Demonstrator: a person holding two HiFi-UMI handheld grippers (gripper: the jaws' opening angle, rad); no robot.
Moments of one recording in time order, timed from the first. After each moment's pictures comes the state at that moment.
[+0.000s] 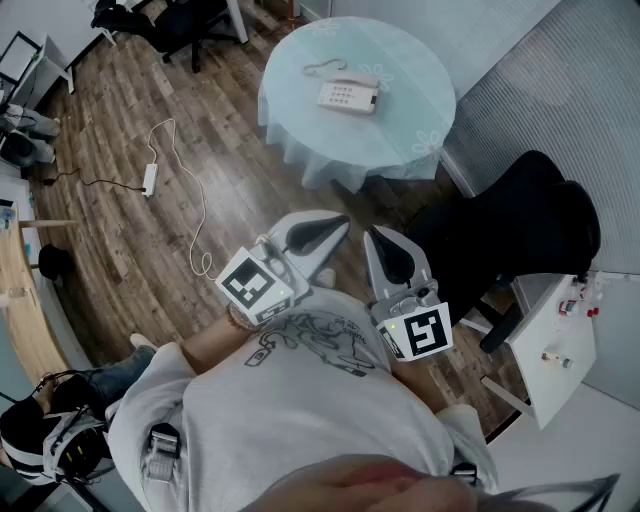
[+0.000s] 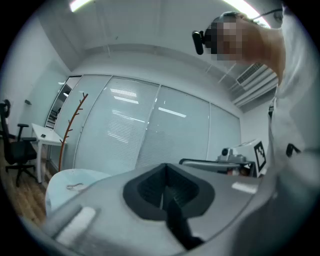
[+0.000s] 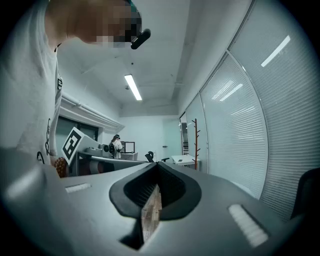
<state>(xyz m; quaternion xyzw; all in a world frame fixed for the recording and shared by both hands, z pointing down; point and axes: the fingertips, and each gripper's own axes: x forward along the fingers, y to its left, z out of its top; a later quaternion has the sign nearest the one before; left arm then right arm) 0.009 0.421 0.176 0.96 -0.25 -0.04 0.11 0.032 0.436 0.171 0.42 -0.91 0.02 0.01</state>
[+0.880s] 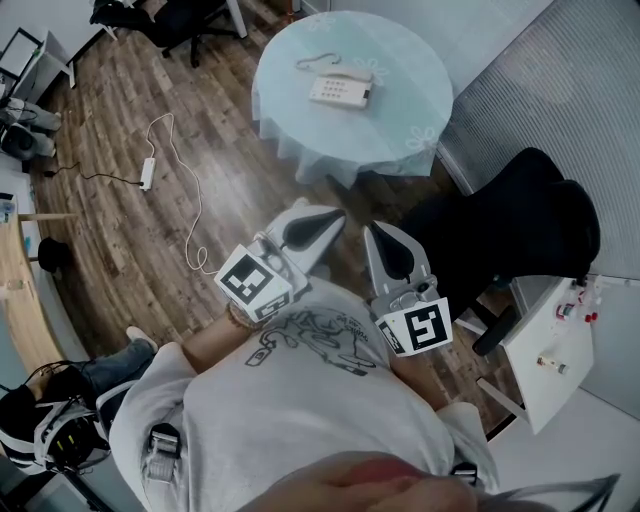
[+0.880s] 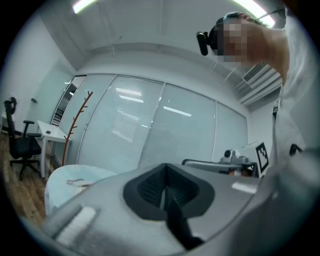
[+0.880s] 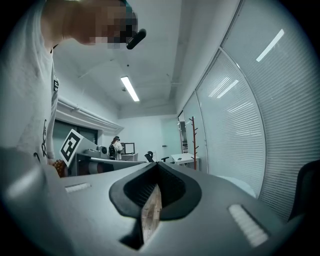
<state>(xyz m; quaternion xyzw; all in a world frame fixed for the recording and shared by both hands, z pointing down) 0.050 0.411 0.194 0.95 -0.28 -0.04 0.12 0.081 0.427 0.188 0.42 -0.91 0.04 0.00</state>
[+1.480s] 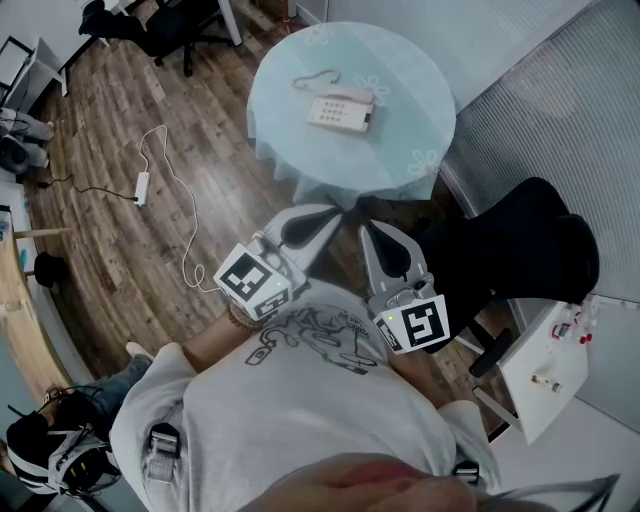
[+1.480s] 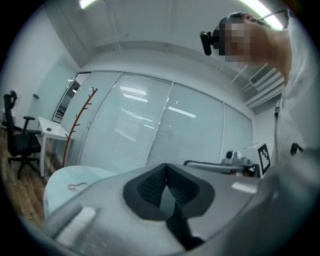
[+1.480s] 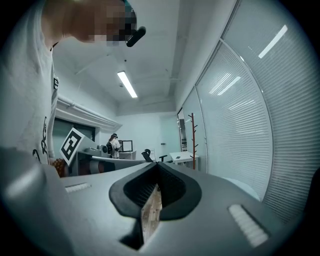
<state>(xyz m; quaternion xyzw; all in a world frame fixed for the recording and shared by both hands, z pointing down) 0.027 0.289 0.209 0.95 -0.28 -0.04 0.14 0.059 0.308 0.203 0.42 -0.91 0.05 0.01</state>
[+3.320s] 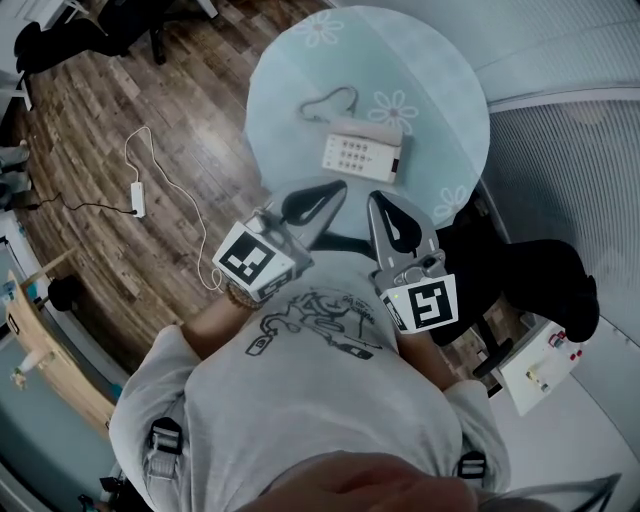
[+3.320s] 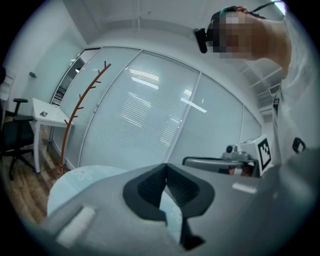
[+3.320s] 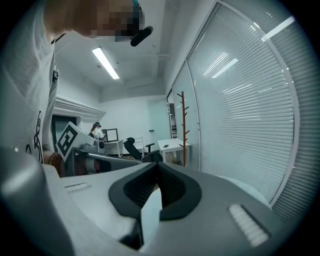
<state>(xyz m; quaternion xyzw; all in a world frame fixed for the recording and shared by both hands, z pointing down) -0.053 -0.107 0.270 0.95 -0.25 0.01 0.21 -0.019 -0.093 0.256 0.46 -0.88 0.11 0.08</state>
